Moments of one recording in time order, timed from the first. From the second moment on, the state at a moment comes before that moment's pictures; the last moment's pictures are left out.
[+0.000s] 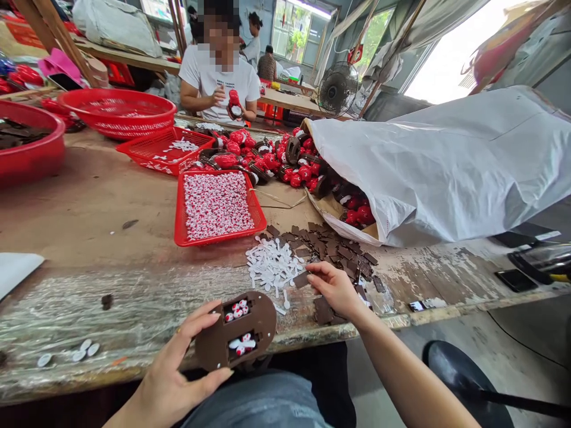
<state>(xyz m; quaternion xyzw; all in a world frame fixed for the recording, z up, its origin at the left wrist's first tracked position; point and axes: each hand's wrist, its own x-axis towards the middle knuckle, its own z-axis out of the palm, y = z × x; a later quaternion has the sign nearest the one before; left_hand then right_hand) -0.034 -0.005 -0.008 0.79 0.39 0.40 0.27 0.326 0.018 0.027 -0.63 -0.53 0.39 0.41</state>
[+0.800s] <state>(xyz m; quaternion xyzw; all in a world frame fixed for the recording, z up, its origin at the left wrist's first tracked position) -0.027 -0.005 0.000 0.79 0.37 0.40 0.29 0.268 0.008 0.045 -0.37 -0.77 0.32 0.41</state>
